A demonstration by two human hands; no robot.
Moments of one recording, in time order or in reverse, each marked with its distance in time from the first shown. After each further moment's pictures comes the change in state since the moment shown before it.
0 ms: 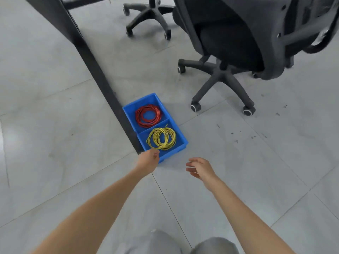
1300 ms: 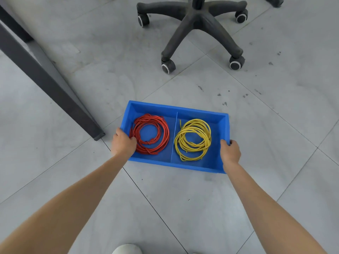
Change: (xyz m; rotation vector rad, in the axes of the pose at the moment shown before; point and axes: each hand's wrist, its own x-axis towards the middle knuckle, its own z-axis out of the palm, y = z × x) left_hand 0.118 -0.044 0.126 -0.008 0.270 -0.198; right_hand 0.142 0.134 -0.118 0.012 0.713 -0.018
